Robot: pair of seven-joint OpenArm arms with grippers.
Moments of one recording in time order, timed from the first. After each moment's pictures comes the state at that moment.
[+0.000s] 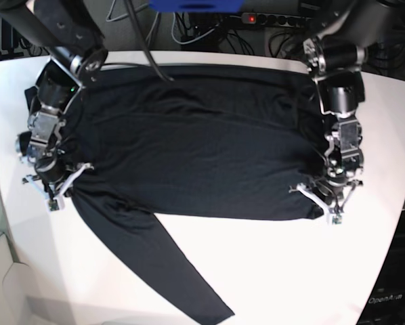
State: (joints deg) left arm -22.0 -7.6 -16.9 50.1 4.5 -14.8 21.0; right arm 21.5 3.7 43.6 53.9 -42.7 39.7 -5.1
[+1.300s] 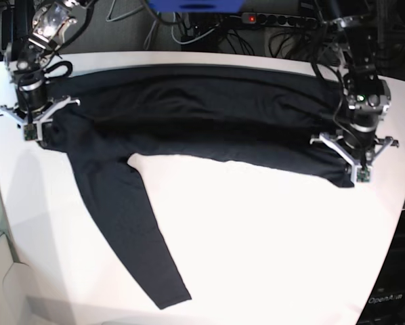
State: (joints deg) left arm 8.6 -6.4 -20.1 101.3 4.5 -15.4 34.8; right arm -12.0 -6.4 44.3 100.0 -27.4 40.2 -5.8
